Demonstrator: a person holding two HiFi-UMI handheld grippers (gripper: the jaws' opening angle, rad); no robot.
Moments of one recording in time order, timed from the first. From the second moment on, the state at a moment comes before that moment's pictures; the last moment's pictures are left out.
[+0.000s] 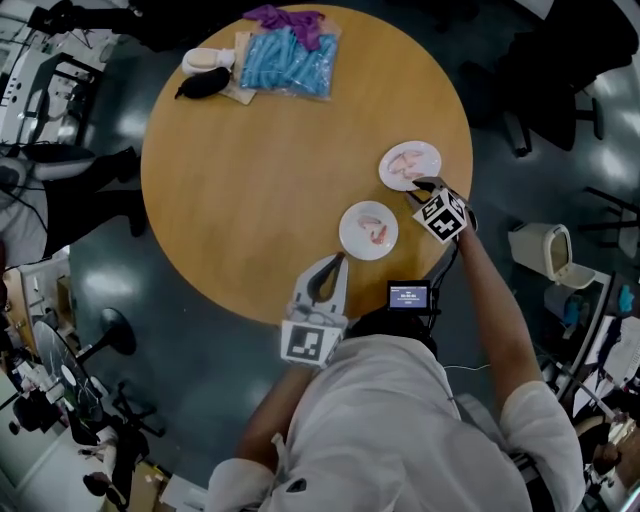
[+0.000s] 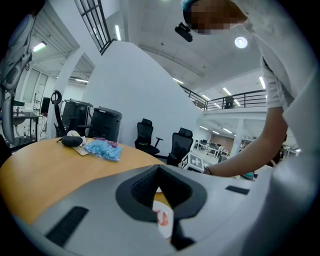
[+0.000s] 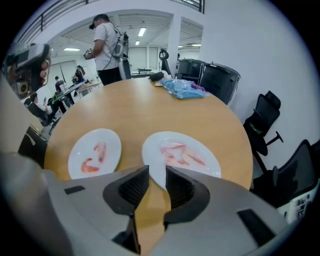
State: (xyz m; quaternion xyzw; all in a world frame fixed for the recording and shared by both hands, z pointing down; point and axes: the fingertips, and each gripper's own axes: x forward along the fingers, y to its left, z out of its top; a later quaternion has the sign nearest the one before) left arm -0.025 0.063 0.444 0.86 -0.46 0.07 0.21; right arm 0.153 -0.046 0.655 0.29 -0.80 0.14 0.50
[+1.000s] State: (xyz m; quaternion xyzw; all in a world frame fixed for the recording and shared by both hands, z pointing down) left arm -0.016 0.048 0.452 0.86 -0.46 0.08 0.21; right arm 0.167 -0.067 0.662 0.15 -0.81 0.11 0.55
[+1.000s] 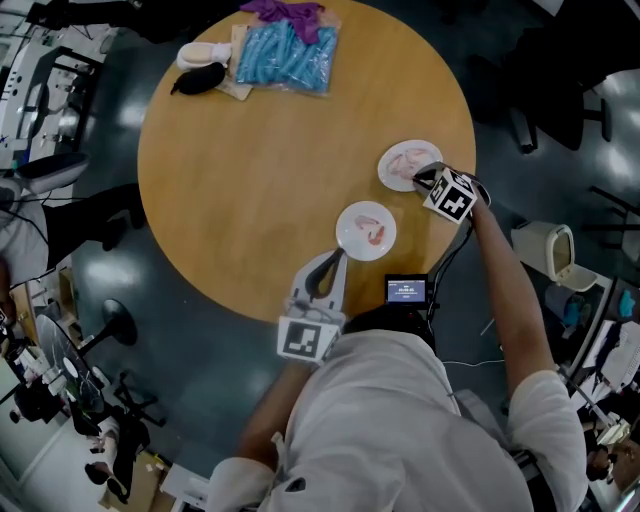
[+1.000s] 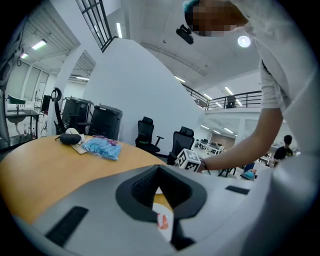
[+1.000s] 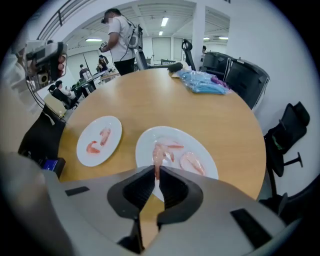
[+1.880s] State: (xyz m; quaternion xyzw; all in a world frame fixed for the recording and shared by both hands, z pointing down) left arm -0.047 0.076 0.449 0.86 -0.47 0.07 0.21; right arm 0.028 0.070 0.674 0.04 -0.83 0.12 0.54
